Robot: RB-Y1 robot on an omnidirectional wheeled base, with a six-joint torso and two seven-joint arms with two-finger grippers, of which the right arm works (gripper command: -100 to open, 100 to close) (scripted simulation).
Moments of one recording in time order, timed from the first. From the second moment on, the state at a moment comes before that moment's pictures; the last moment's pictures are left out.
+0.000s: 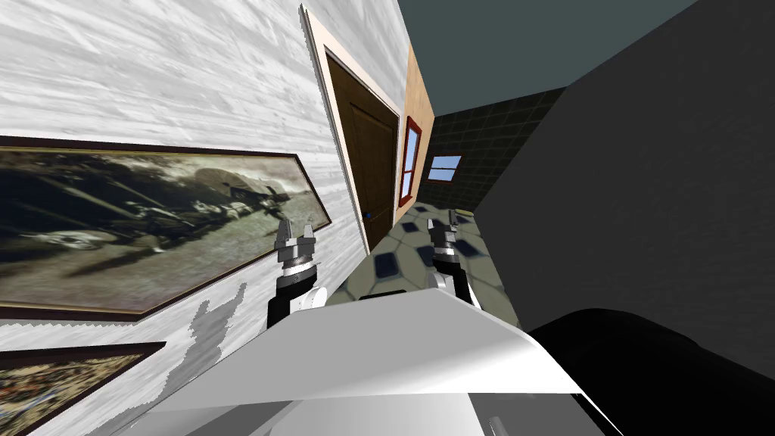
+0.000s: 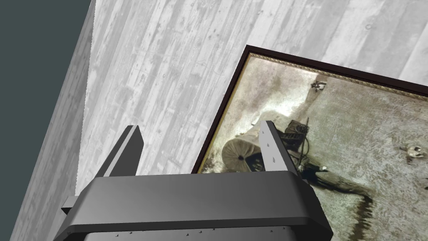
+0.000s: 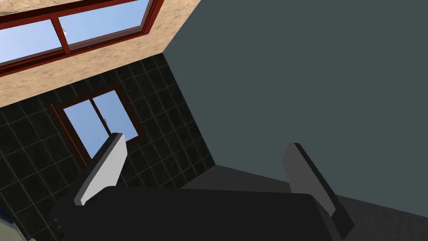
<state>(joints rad) 0.52 0.02 0.01 -2.27 -0.12 -0.41 -0.13</state>
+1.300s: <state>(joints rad) 0.46 -0.03 0.02 -2.04 0.04 -0.49 0.10</state>
